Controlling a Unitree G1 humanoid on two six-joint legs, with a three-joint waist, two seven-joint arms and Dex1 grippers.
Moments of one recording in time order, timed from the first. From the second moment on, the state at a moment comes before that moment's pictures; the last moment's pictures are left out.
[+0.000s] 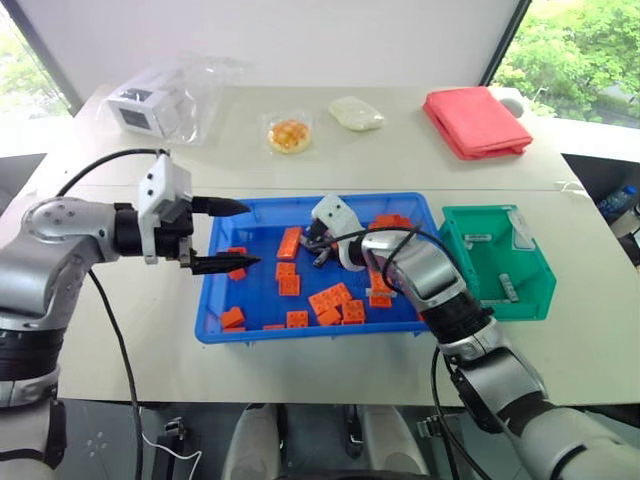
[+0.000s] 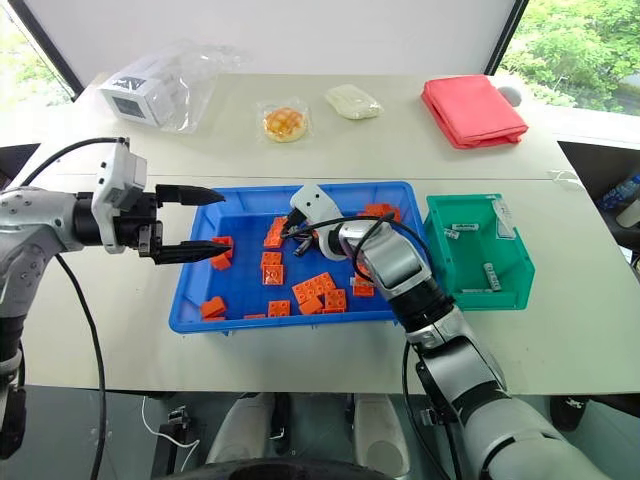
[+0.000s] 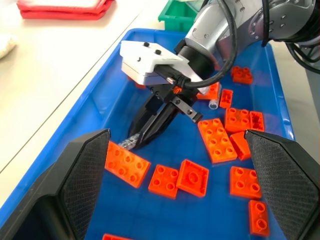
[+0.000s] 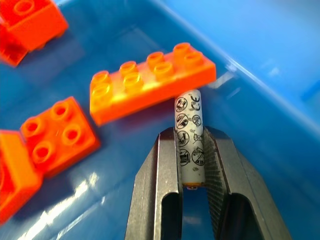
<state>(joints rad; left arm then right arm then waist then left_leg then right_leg) -0.51 0.88 0.07 -0.18 -0.58 0.57 -1.23 -0.73 -0.28 0.35 0.06 0.14 0.93 0.55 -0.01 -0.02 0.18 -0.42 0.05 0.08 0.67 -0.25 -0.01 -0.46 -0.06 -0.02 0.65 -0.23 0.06</state>
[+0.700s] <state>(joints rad) -0.63 0.74 -0.06 0.02 -0.50 0.44 -1.33 -0.34 -1.00 -0.35 -0.43 0.38 1.39 0.72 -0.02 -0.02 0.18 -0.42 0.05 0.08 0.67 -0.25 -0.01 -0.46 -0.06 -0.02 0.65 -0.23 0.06</state>
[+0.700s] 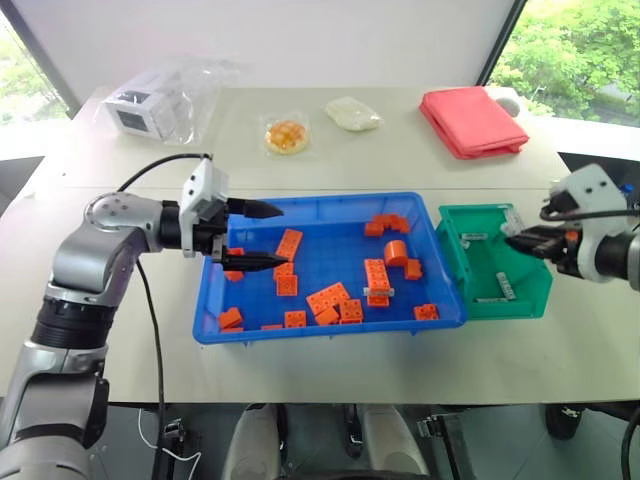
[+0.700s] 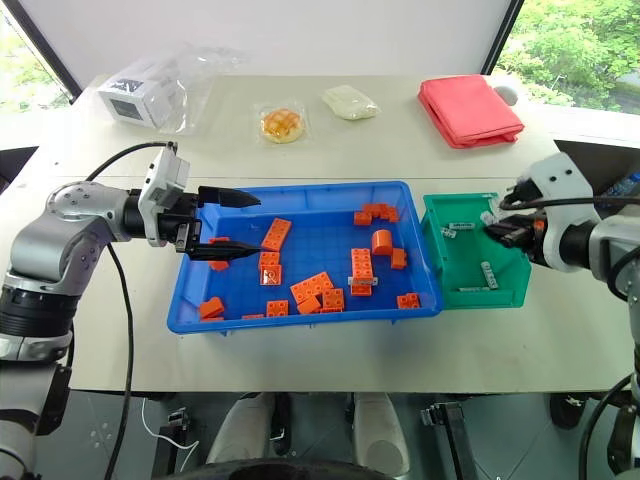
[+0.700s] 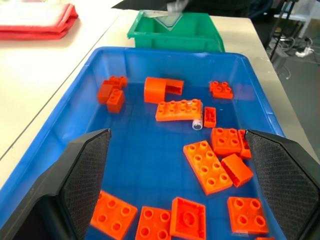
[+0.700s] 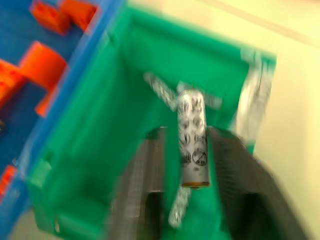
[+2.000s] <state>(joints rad) -0.60 0.73 -0.05 -0.05 -0.49 0.50 -1.31 -0.51 -0.49 0.02 -0.51 0.68 1.61 0.16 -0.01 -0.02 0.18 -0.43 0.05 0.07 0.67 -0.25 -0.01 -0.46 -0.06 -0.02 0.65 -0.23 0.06</state>
